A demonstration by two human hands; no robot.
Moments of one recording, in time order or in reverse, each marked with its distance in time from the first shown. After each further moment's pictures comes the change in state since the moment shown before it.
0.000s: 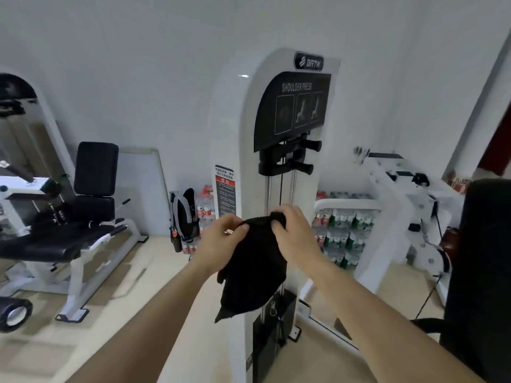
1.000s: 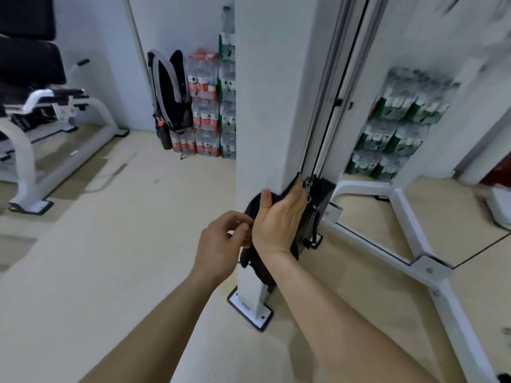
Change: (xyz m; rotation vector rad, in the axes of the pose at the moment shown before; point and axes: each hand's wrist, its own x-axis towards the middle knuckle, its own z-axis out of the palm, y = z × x) left_hand -0.070 -0.564 0.183 -0.054 0.038 -0.233; right_hand -0.121 0.380 0.492 -0.022 0.518 0.223
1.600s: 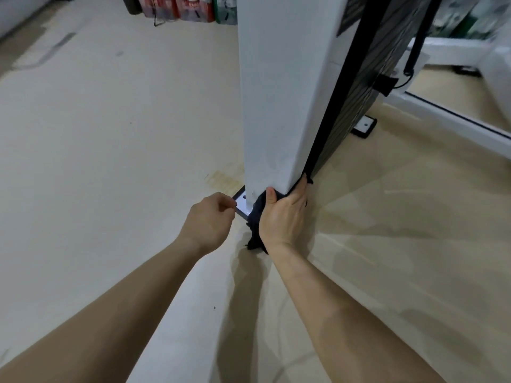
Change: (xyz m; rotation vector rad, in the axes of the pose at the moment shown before) left_hand 0.007 -0.454 0.125 0.394 -0.157 -0.349; right_hand -0.259 0.409 0.193 -0.135 -0.169 0.261
